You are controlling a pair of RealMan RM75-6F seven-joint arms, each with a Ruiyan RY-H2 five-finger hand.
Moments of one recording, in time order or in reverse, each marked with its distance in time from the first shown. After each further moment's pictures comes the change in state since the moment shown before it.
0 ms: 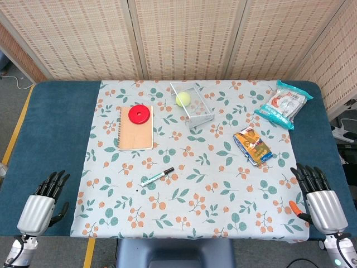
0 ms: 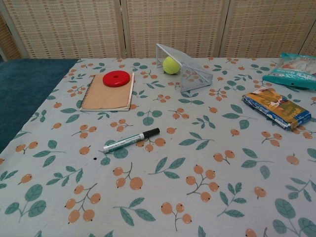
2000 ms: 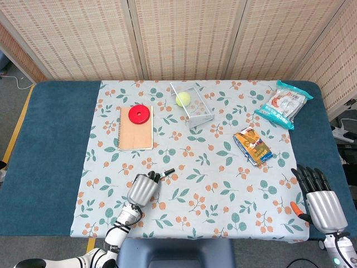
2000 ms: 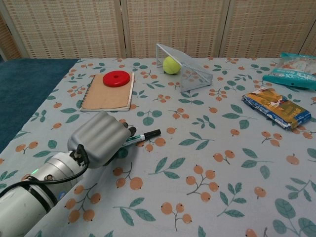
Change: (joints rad) left arm -0.381 -0.757 -0.223 0.421 -0.188 -0.427 0.920; right arm -0.012 0.004 0.018 -0.008 0.026 -0.042 -0.030
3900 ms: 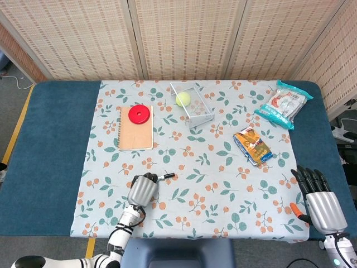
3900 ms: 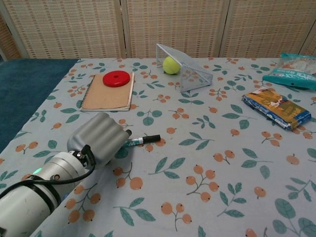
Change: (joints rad) left arm -0.035 0.019 0.003 -0.172 -0.242 0.023 0.335; right arm -0.006 0.011 -0.001 -0.023 0.006 -0.013 -0.008
